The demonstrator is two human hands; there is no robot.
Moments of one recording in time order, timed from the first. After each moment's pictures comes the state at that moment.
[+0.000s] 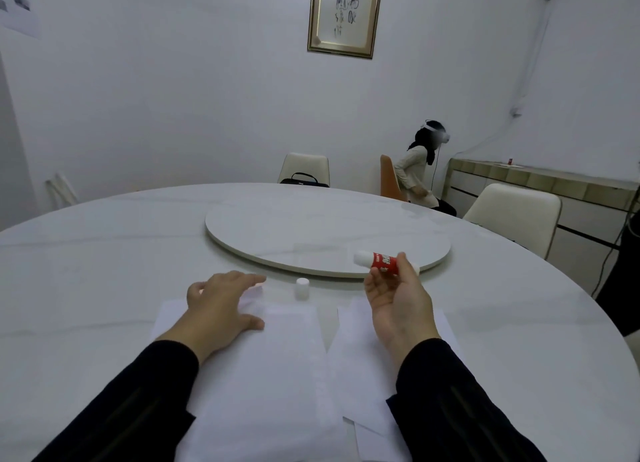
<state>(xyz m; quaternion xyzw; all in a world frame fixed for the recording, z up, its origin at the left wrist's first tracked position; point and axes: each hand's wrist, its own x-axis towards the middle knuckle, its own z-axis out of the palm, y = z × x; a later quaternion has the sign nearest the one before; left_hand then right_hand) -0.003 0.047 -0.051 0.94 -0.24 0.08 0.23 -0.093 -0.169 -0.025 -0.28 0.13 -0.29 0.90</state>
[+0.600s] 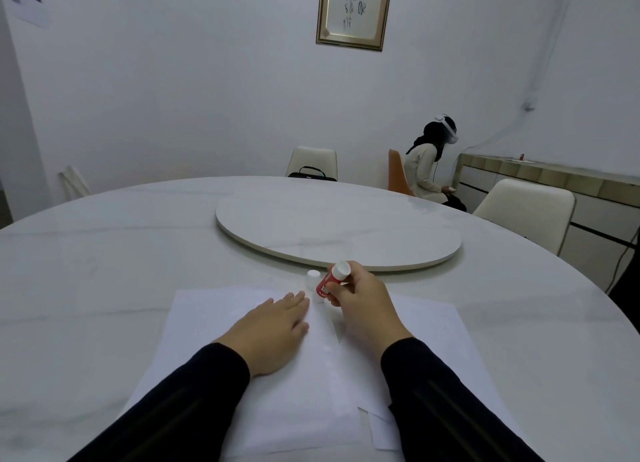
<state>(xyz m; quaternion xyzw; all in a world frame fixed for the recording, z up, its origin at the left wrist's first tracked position) -0.033 0.014 -0.067 0.92 -0.37 -0.03 0.11 -0.079 -0.135 -0.050 -0.81 0.07 -0.21 0.55</state>
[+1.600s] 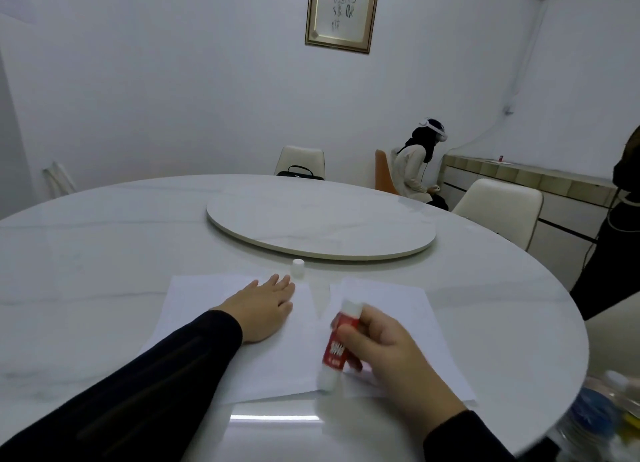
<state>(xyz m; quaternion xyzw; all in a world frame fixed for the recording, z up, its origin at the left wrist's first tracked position) -0.046 0.016 -0.052 0.93 -0.36 -0.06 0.03 -0.207 -0.126 -0.051 -0.74 -0.02 -0.15 0.65</state>
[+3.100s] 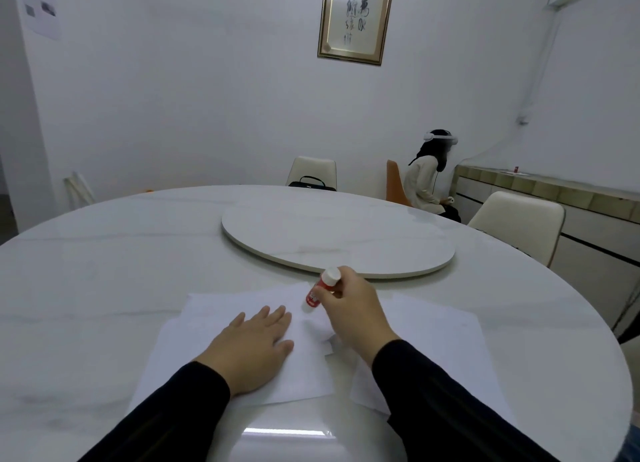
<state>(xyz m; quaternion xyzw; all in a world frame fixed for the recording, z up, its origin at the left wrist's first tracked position) -0.062 0.051 -0.058 0.94 -0.32 -0.06 0.08 -0.104 -0.103 -0.026 -0.84 0.08 -0.23 0.48</state>
